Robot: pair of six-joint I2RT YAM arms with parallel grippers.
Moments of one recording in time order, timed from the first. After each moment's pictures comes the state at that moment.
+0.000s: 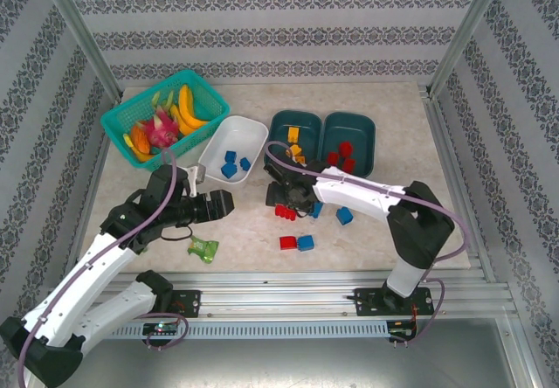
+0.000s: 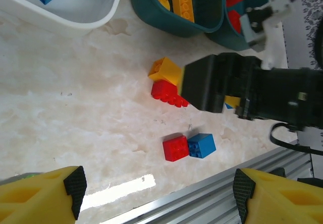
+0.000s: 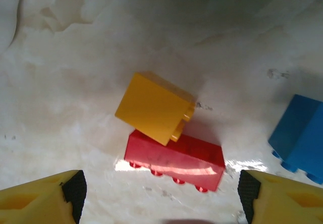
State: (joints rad) left arm -0.50 0.81 0.85 -0.80 0.23 -0.69; right arm 0.83 1.73 1.22 -0.73 0.07 0.98
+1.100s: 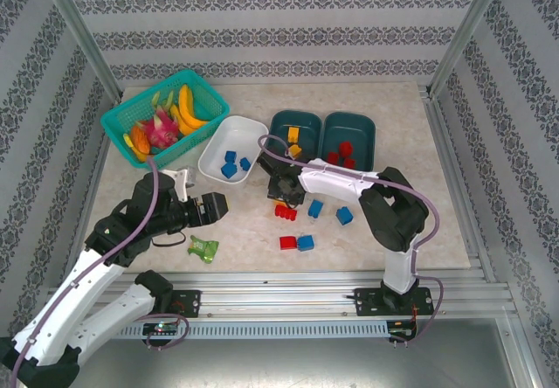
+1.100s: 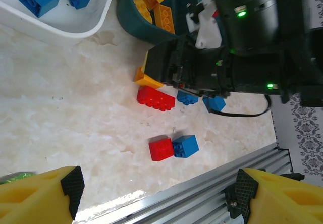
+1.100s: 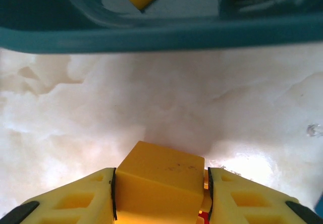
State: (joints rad) left arm -0.50 0.70 0.85 -0.82 0.23 -0.72; right arm 0.80 1.89 1.34 -0.70 0.10 1.01
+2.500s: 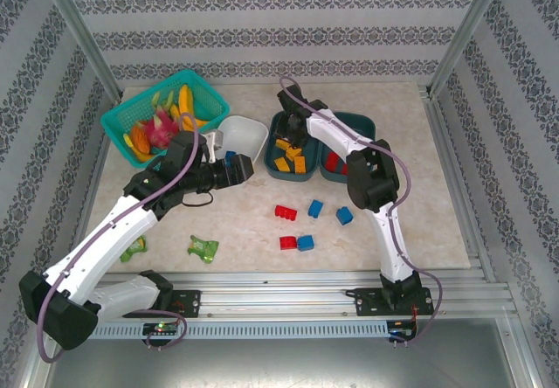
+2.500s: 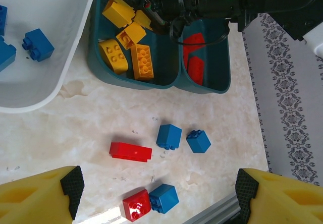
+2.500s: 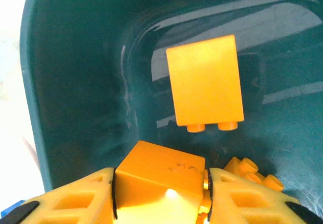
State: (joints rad) left arm -0.50 1.10 1.06 -0.62 0.23 -0.72; right arm 0.47 2.34 2.03 -0.79 -0.04 0.86
